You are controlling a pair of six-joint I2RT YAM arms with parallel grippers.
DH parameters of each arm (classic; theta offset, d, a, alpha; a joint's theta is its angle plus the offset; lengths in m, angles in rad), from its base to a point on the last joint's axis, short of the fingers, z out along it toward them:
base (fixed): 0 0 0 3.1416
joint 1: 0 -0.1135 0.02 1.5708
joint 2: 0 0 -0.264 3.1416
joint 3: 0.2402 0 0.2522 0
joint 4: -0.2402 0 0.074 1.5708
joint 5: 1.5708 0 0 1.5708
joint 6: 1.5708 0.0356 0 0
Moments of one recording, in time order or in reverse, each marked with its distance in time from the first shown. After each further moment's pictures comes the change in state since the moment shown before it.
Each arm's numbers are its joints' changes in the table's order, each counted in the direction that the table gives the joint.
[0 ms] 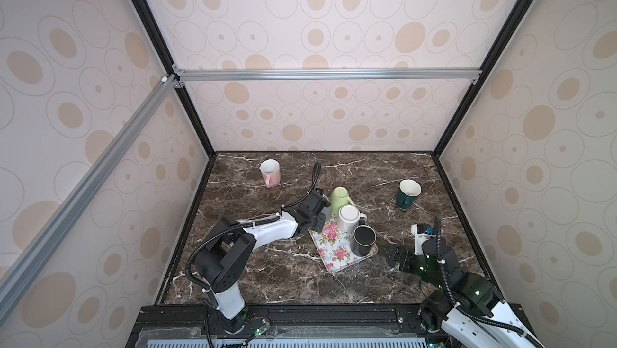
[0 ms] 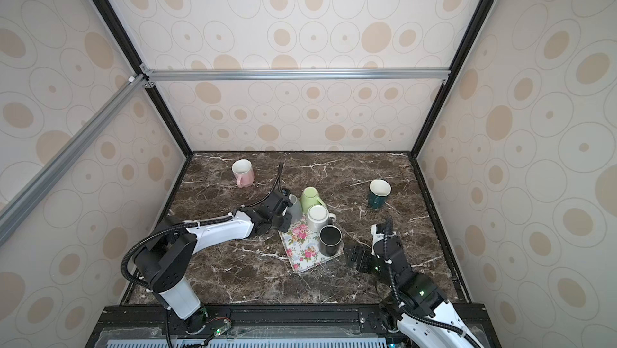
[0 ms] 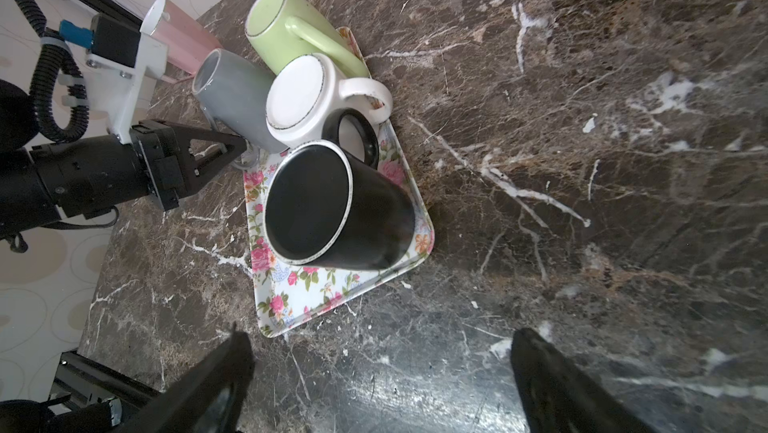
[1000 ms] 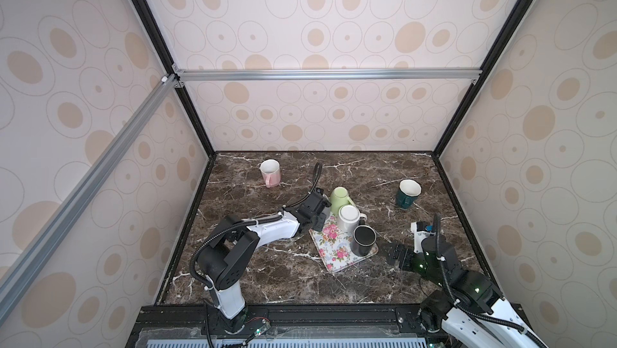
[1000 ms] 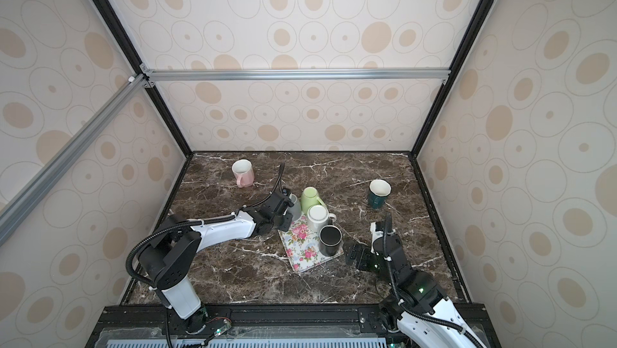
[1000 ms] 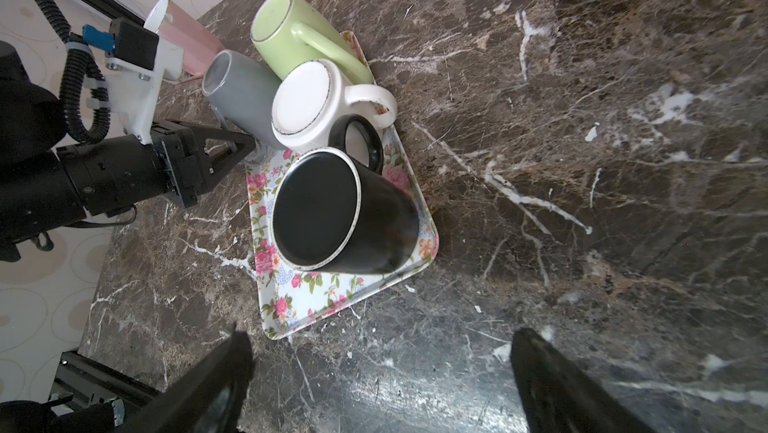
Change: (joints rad) left arm 0.000 0.050 0.016 0.024 -0.047 0.013; right arm 0.000 0.047 0.031 0.005 0.000 -0.008
